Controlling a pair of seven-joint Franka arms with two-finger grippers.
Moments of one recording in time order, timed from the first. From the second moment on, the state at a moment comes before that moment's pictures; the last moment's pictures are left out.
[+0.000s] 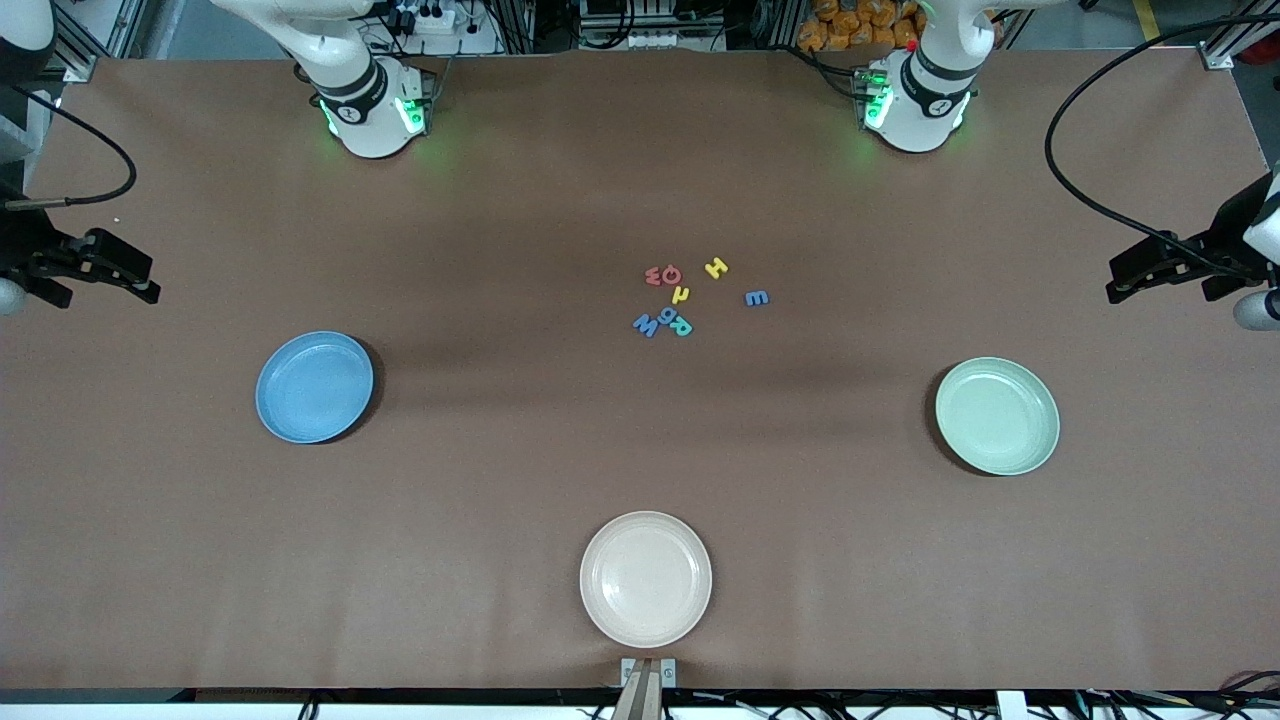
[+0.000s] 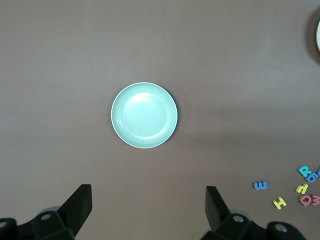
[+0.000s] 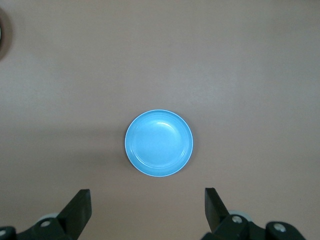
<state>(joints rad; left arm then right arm) -0.03 0.12 -0.03 -1.40 0.03 1.53 -0.06 -0.07 -0.01 0.02 -1.64 0.01 1.69 -0.09</state>
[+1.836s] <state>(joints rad) -0.03 0.13 -0.05 -1.59 0.03 1.65 -0.08 -0.03 0.11 0.34 -1.69 0.04 1.77 0.46</state>
